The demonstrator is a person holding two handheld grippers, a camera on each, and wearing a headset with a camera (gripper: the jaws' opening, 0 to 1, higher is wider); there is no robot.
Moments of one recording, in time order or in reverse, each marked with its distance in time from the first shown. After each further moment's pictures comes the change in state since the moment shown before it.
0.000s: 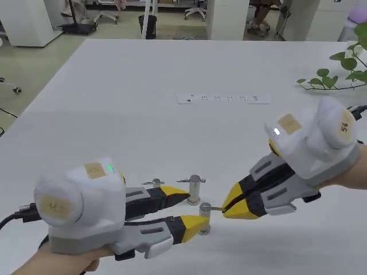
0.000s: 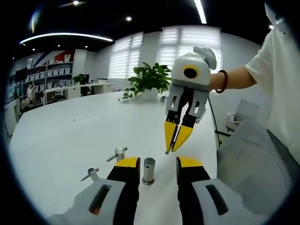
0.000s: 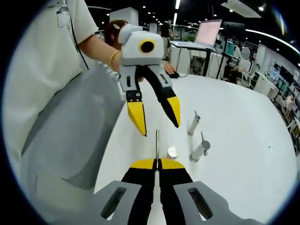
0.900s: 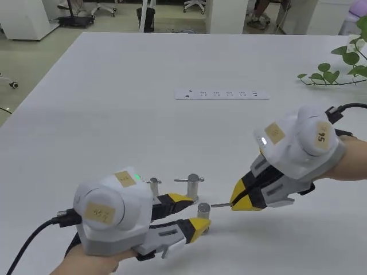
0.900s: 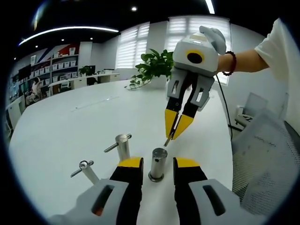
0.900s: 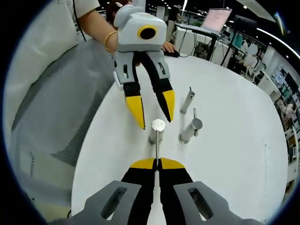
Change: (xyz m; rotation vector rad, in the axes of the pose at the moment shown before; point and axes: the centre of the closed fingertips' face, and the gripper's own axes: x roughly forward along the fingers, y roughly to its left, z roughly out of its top) left arm 0.030 0.016 -0.030 -0.011 0.094 0.072; right arm 0.006 -0.029 -0.043 -0.090 0.182 -0.011
